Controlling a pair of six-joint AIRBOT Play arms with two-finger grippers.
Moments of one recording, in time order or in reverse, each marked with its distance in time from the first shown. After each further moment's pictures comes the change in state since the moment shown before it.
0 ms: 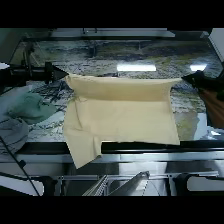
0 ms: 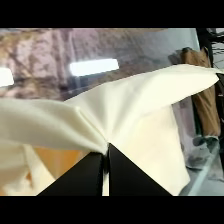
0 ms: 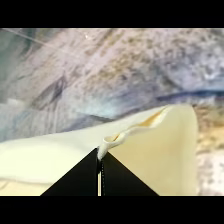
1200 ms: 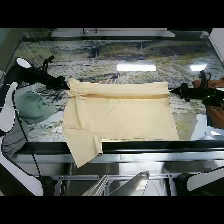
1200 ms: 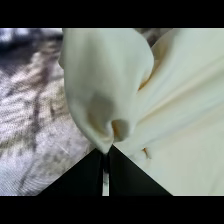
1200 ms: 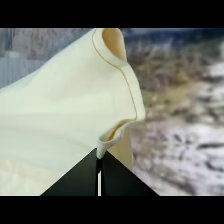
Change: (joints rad) left arm -0.073 -0.233 0.286 0.516 -0.086 -0.182; right arm 0.007 -0.242 0.098 -0.158 0.099 0.053
